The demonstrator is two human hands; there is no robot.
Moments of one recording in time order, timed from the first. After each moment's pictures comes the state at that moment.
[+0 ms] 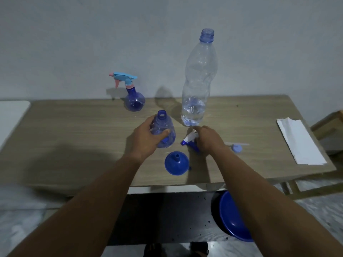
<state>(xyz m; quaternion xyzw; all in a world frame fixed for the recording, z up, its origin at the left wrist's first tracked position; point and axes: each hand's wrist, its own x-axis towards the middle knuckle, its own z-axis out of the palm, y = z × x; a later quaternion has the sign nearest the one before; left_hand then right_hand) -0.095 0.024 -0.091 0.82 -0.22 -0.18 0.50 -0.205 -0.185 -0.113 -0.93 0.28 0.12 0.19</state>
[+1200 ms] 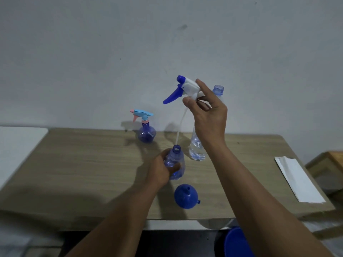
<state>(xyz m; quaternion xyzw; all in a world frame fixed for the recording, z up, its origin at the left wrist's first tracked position) -0.090 0.020 -0.085 0.78 -0.19 -0.25 0.54 -0.147 -0.094 0.095 -0.64 0.16 -0.43 0.62</state>
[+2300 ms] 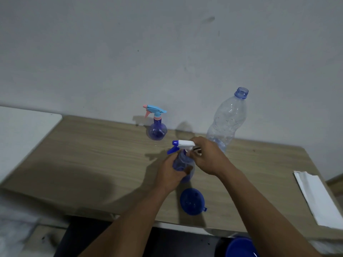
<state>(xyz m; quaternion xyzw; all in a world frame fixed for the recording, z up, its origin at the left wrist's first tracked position) -0.097 0.010 -0.099 0.70 -0.14 -0.22 0.66 -0.148 -0.123 -0.001 -0.94 0.11 -0.05 0.31</state>
